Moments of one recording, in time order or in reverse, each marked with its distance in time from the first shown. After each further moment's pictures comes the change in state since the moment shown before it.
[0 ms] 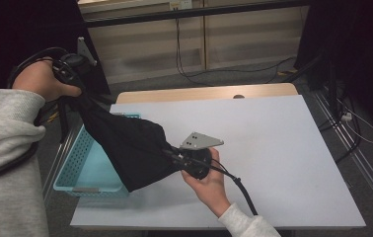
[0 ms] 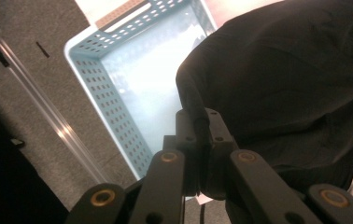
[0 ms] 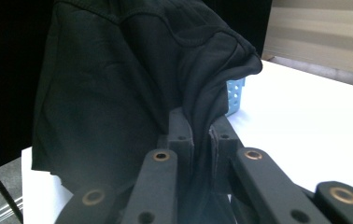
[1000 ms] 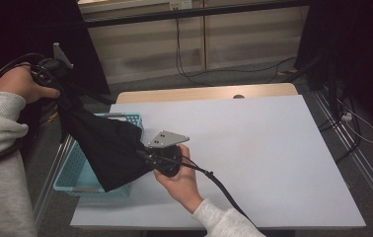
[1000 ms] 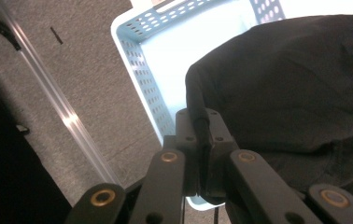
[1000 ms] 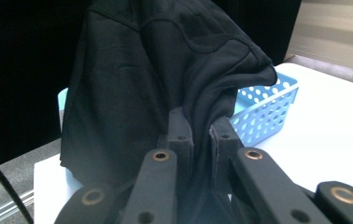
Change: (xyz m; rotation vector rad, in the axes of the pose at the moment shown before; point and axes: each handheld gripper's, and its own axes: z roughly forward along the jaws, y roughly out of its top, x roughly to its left) left arm 0.067 -0.022 0.024 0.005 0.021 -0.071; right arm 0.034 0.017 0.053 0.034 0.057 -0.026
